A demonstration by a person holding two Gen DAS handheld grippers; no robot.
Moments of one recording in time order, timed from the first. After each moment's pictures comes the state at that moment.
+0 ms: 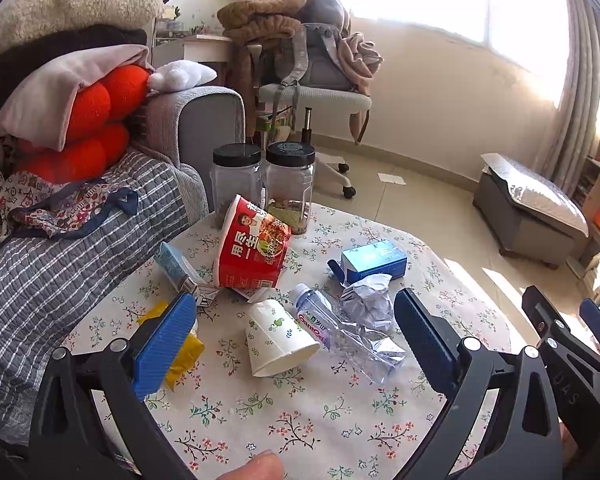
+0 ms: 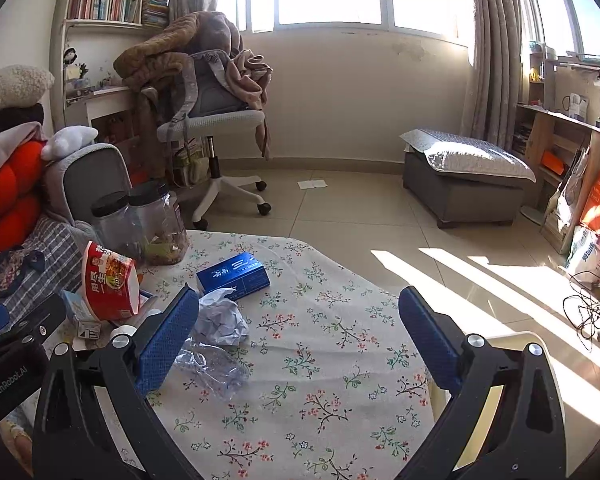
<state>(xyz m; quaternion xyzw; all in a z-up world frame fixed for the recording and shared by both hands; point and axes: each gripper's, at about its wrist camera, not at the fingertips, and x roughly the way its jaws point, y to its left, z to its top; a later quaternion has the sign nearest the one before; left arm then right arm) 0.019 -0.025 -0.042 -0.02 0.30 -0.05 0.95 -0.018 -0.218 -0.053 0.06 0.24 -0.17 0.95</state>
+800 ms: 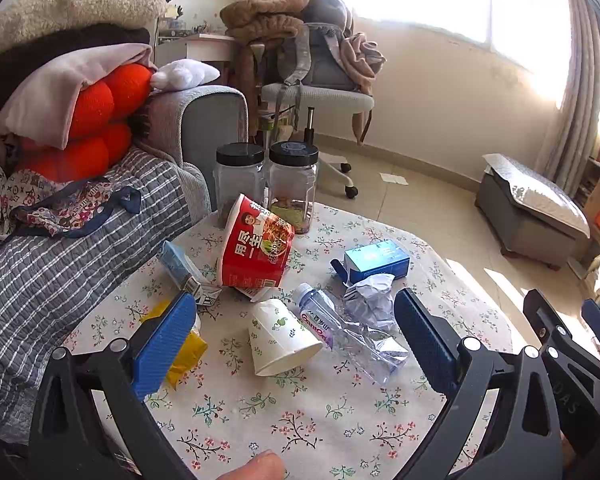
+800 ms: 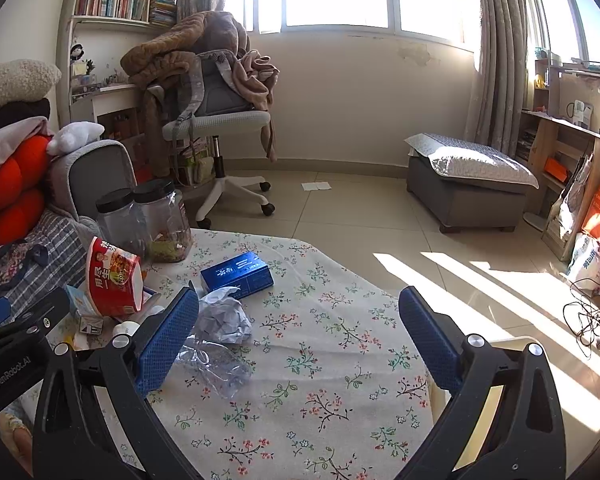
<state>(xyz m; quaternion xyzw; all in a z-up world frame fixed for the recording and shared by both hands) 0.018 -0.022 -0.042 -0.02 0.30 -0.04 0.95 -0.019 -0.213 -0.053 0.05 0.24 -0.16 0.96</state>
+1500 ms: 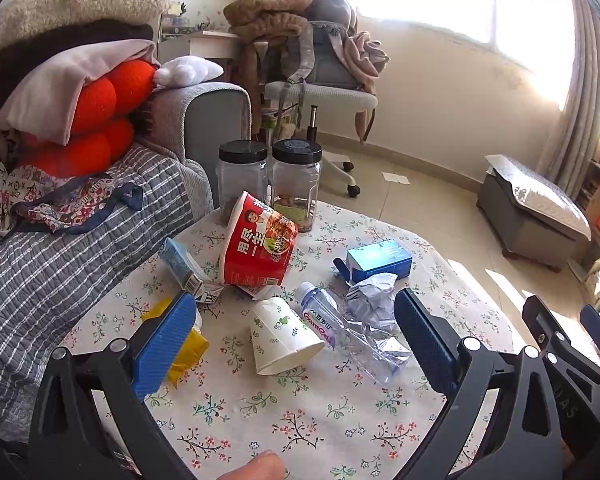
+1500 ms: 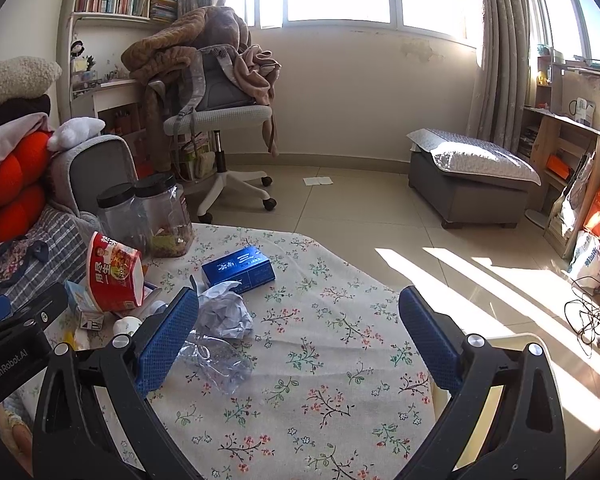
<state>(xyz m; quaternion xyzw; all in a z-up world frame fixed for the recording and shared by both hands) 0.018 -0.019 -0.044 -0.02 0.31 -0.04 0.95 -0.020 -0.208 -0.060 0.05 0.25 -0.16 0.95</state>
